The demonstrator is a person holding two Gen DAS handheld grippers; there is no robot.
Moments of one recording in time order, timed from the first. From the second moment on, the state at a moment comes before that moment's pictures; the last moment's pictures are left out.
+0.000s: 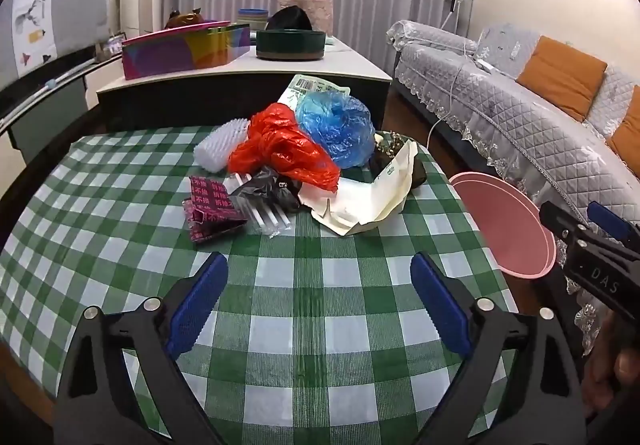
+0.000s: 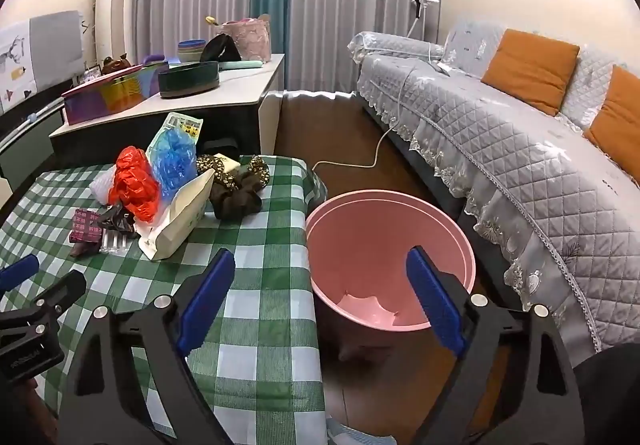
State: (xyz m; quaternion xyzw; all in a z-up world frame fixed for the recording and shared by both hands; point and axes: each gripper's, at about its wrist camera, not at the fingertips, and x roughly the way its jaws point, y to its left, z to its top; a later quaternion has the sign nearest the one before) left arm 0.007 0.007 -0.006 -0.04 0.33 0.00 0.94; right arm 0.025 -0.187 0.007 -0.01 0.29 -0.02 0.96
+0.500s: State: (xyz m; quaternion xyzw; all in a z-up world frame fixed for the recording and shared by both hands) left arm 0.006 0.006 -0.005 -0.04 0.33 0.00 0.94; right arm 0.025 -0.184 0.005 -0.01 0.30 -0.01 0.95
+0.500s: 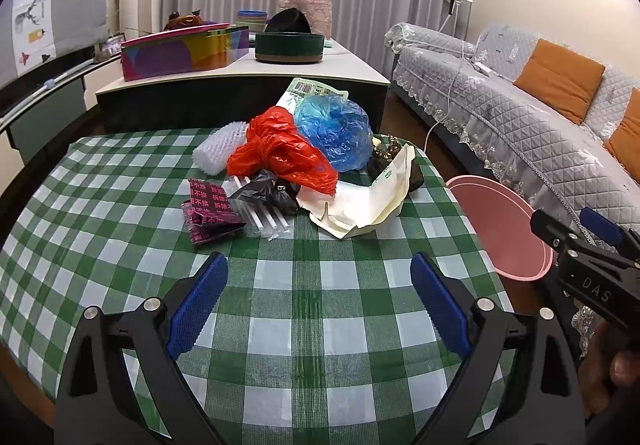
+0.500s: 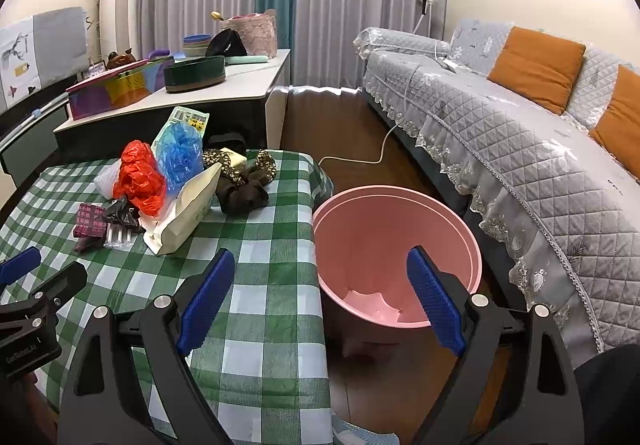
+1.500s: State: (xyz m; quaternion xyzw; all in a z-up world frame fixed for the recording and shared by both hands) left arm 0.006 0.006 -0.006 -0.04 0.33 0.00 0.94; right arm 0.024 -0.190 0.008 0.00 0.29 -0.02 0.96
